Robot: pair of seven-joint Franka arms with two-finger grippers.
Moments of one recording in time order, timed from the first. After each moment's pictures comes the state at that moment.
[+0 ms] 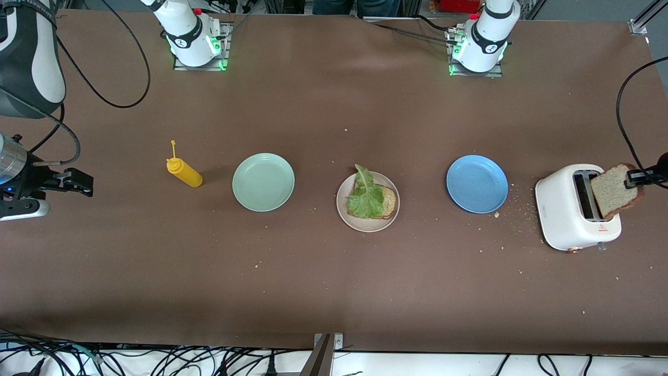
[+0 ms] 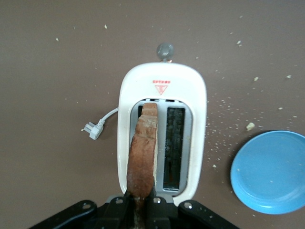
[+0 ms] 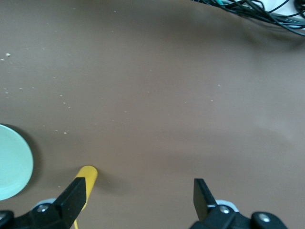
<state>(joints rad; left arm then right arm) 0.17 0.28 0.14 -1.61 0.03 1.83 0.22 -0.13 0.32 0.13 -1.43 -0.13 1.79 -0.14</state>
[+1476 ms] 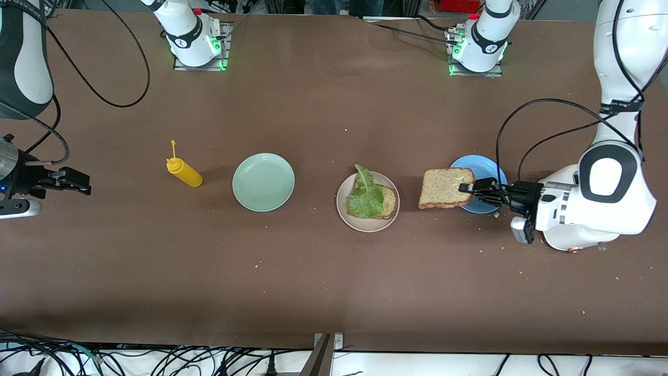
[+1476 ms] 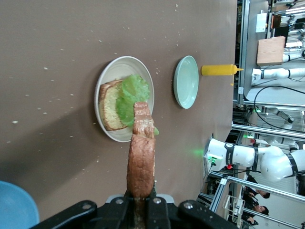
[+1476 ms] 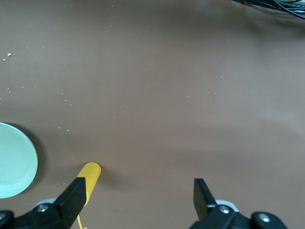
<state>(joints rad) 0.07 0.60 -0.05 -1.52 -0.85 1.55 0.61 -0.15 0.32 0.12 -1.43 -0.10 1.78 -0.15</state>
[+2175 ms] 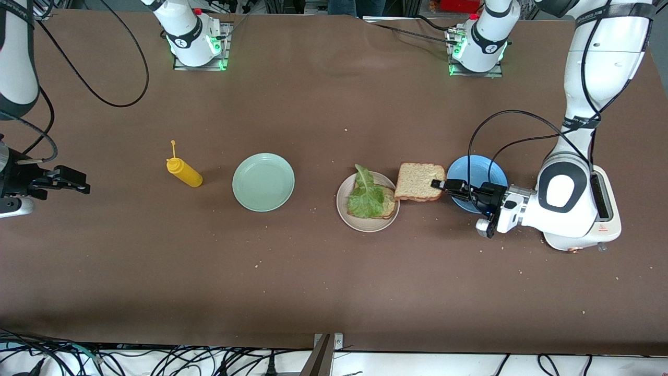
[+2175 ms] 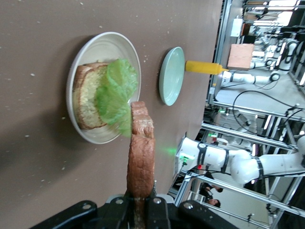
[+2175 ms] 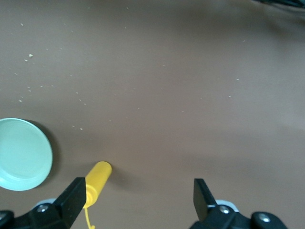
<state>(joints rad) 0.03 0.70 -0.05 -1.59 -1.01 1.56 0.60 -0.19 0.33 0.12 -1.43 0.01 1.78 -0.22</state>
